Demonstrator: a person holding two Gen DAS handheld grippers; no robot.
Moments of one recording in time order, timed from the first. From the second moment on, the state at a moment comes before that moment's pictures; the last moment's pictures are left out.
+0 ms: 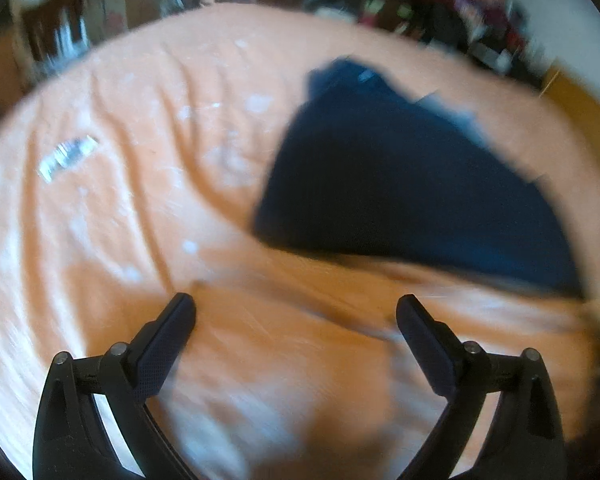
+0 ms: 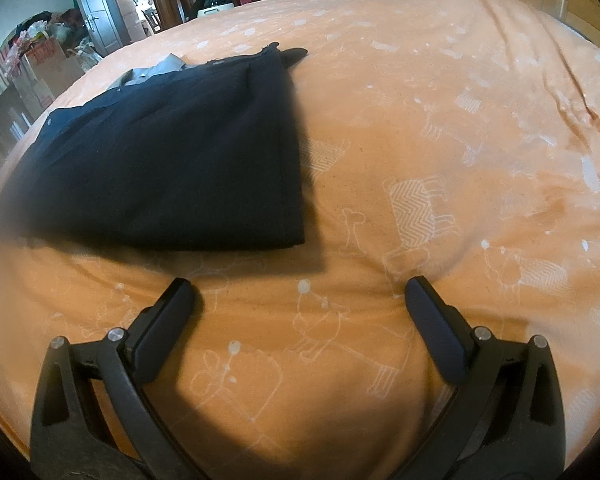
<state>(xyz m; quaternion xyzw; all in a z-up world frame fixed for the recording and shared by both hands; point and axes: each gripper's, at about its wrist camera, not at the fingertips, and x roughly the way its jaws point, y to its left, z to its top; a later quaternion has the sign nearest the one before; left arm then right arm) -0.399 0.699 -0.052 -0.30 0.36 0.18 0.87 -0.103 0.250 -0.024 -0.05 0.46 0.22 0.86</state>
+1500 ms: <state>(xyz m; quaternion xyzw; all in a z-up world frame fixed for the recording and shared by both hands) -0.317 0.711 -0.023 -0.21 0.28 0.14 0.93 -0.082 0.714 0.109 -0.16 0.54 0.46 0.69</state>
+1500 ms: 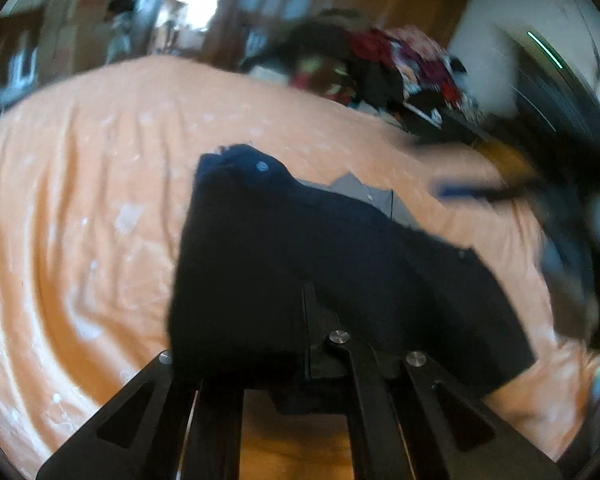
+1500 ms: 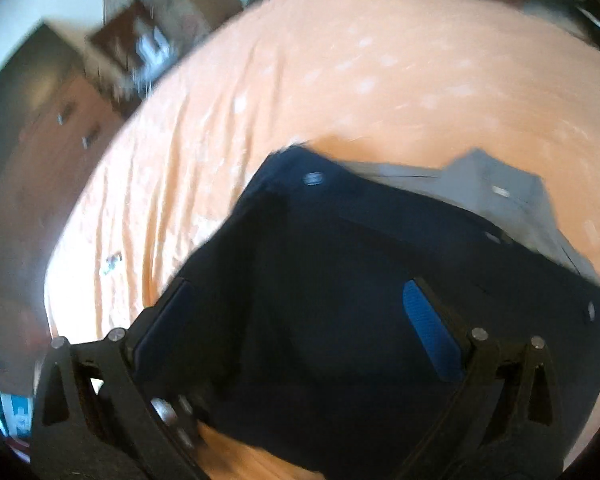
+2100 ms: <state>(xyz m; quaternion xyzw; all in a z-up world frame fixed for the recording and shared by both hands) -0.281 0.642 0.001 -0.09 0.29 0.08 0.95 -0.060 0.704 0.074 -0.21 0.55 0.46 0.67</state>
